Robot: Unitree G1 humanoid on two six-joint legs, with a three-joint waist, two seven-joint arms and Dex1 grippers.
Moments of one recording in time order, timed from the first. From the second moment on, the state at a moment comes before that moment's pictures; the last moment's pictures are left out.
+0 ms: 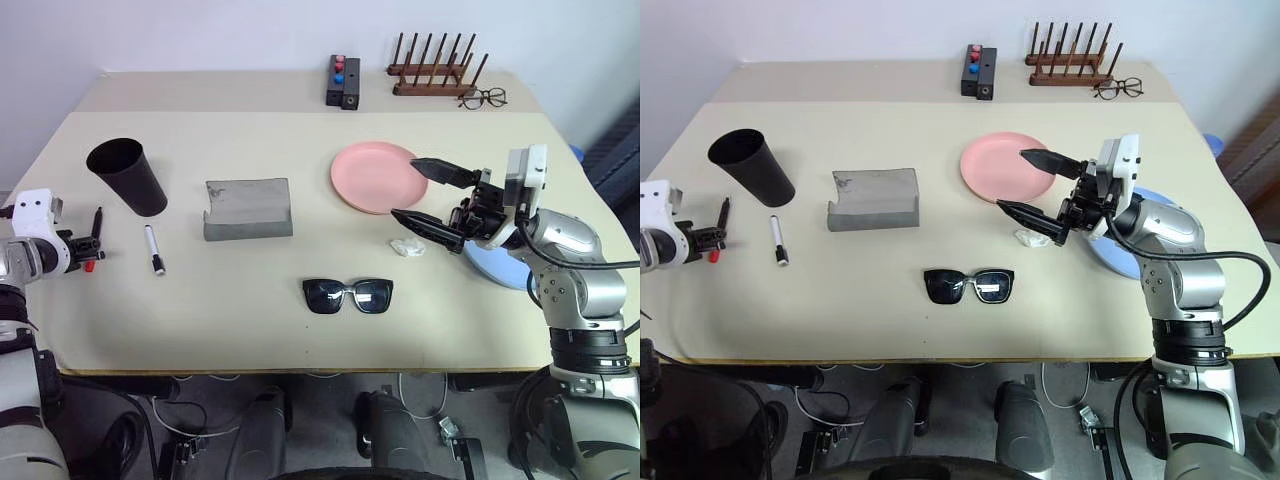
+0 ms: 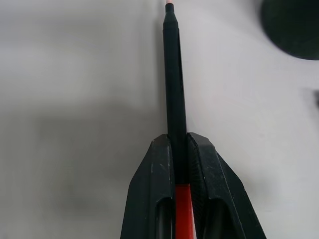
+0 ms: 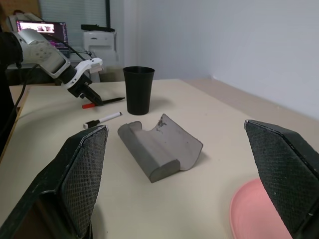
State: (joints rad) left arm -0.70 0.93 0.23 0.79 -0.22 0.80 -0.59; right arm -0.48 -0.58 -0.16 -0.05 0.61 0.27 1.09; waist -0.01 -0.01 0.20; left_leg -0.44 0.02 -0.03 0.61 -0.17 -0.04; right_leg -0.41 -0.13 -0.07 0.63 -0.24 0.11
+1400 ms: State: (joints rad) left arm -0.73 0.78 0.52 0.36 -0.44 0.15 -0.57; right arm -0.56 -0.57 -0.12 0.06 0.59 0.20 1.16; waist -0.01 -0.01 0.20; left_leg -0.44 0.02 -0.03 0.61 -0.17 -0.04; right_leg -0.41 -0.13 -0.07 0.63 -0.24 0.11
